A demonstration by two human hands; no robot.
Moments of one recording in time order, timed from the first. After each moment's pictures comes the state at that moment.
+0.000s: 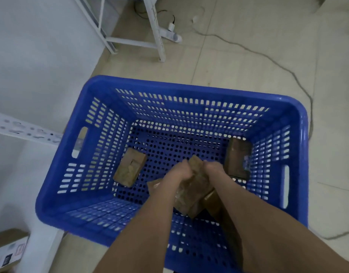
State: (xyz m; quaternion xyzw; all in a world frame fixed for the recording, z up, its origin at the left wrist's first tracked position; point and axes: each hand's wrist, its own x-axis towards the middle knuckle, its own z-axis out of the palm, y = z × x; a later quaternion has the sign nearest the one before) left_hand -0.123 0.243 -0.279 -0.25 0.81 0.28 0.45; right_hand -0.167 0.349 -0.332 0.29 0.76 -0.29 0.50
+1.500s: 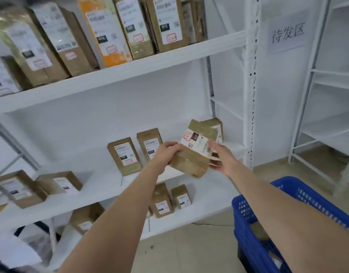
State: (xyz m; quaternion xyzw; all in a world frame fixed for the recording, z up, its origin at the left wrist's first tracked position) left_hand 0.354 0.139 0.321 -0.58 0.55 0.48 -0.35; right_hand 0.165 0.157 0.269 -0.27 0.53 -0.53 0.60
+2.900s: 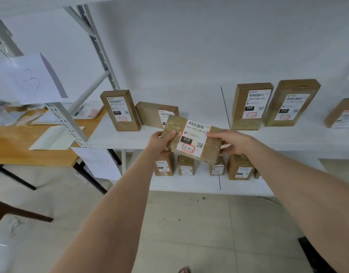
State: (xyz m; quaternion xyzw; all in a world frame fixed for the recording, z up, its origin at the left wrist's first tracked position) left_hand 0.887 0.098 0.206 -0.68 0.33 0.48 -0.43; right_hand 0.654 0.051 0.211 -0.47 0.58 -0.22 0.63
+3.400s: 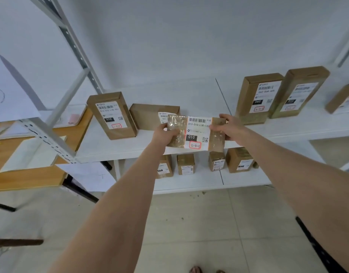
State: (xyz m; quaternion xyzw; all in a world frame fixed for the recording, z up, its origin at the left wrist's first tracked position) left_hand 0.926 0.021 0.194 -0.67 0.39 0.50 -0.38; right_hand 0.701 0.000 0.196 -0.46 0.64 -0.33 0.52
